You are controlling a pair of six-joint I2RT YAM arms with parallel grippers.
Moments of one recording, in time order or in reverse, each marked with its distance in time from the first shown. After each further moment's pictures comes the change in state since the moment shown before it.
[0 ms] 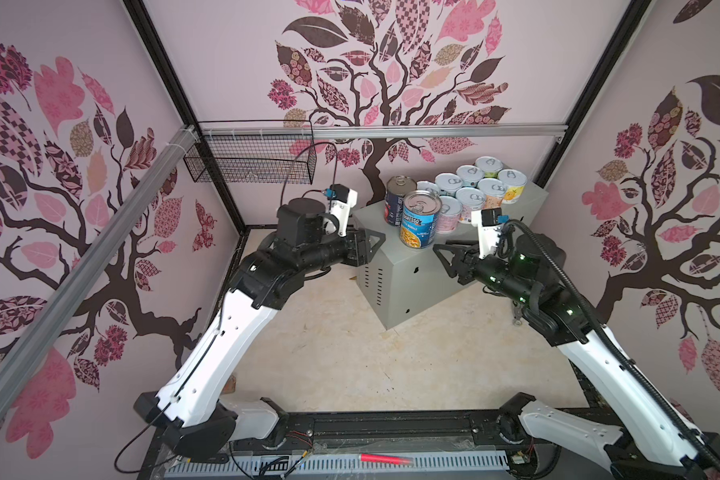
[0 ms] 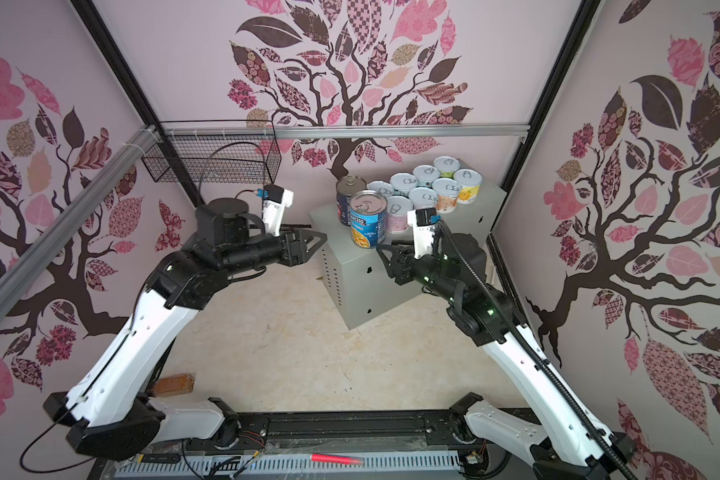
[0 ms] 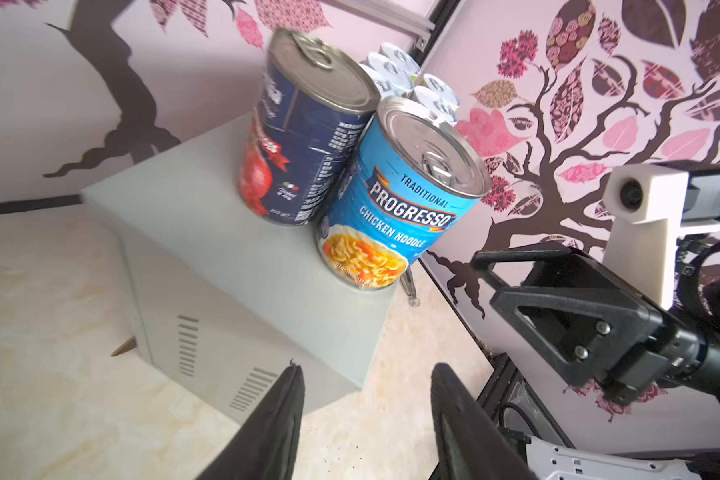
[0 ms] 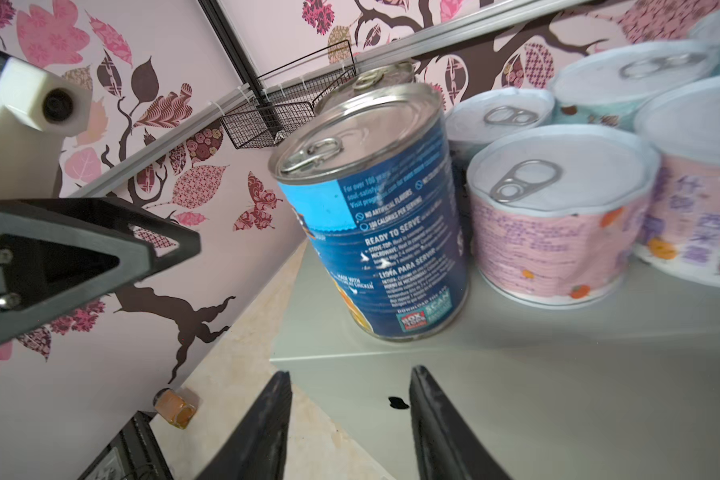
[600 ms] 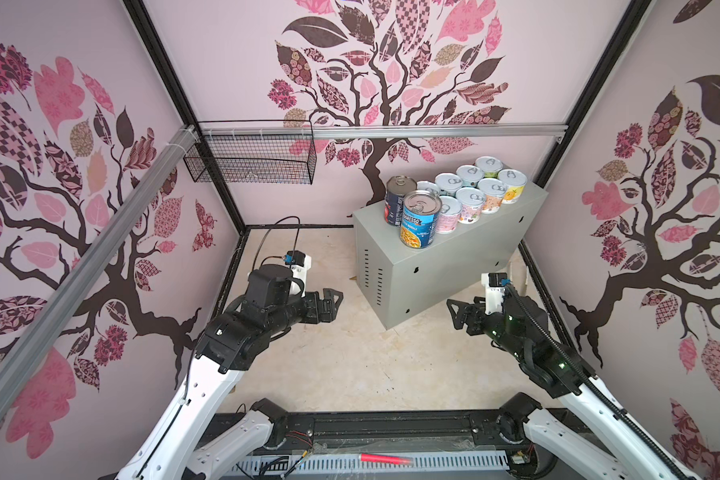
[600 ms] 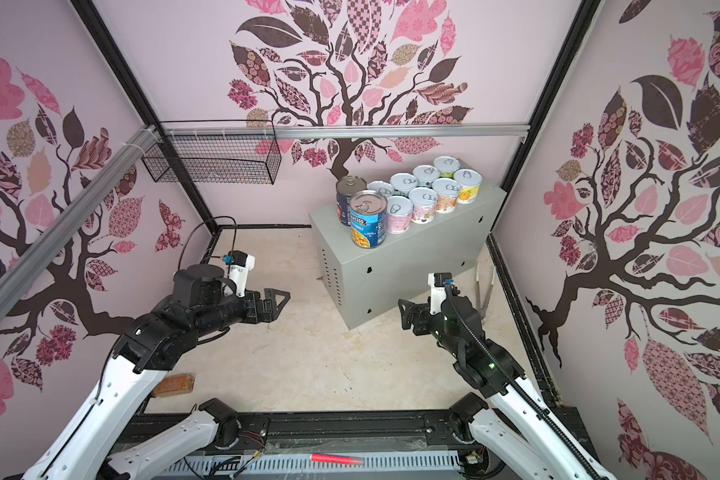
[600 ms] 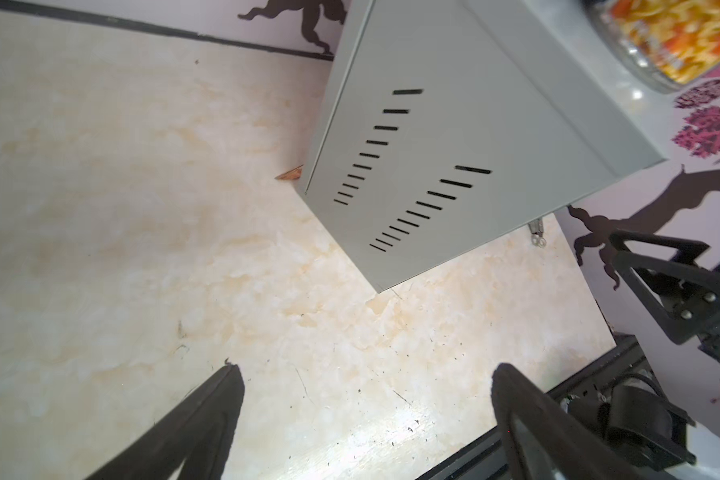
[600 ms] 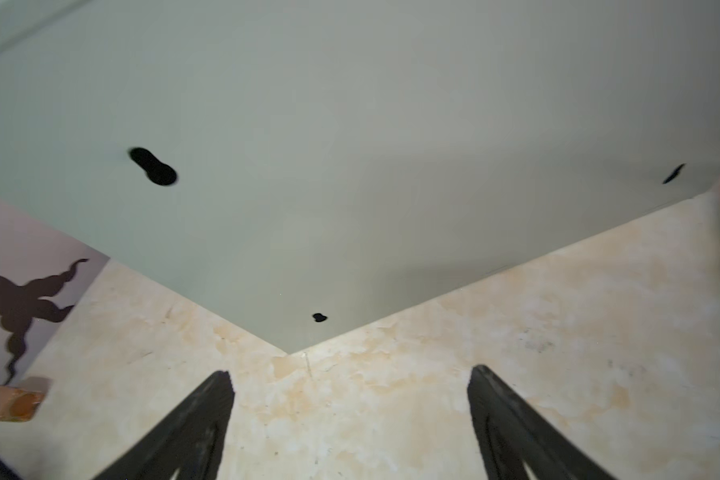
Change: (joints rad) left arm 0.098 -0.377 -0.537 -0.155 -0.180 0.015; right arm 0.000 -0.369 -0.600 -0.031 0.294 0.061
